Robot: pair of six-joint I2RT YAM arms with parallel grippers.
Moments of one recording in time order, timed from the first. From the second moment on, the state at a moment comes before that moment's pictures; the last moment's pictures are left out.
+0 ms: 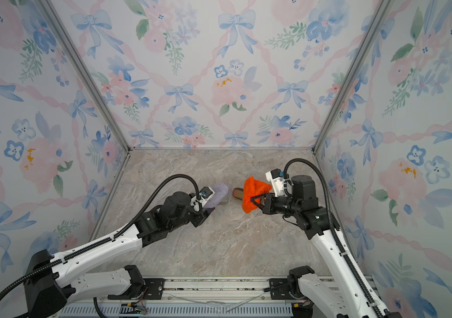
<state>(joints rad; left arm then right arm) -0.85 1.14 0.87 -0.26 -0.05 0.09 0.34 0.88 0.95 -0.62 -0.66 0.39</state>
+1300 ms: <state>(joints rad) -0.65 1.18 0.78 -0.09 0.71 -0.40 0.58 0.96 0.83 -0.20 -0.53 0.39</state>
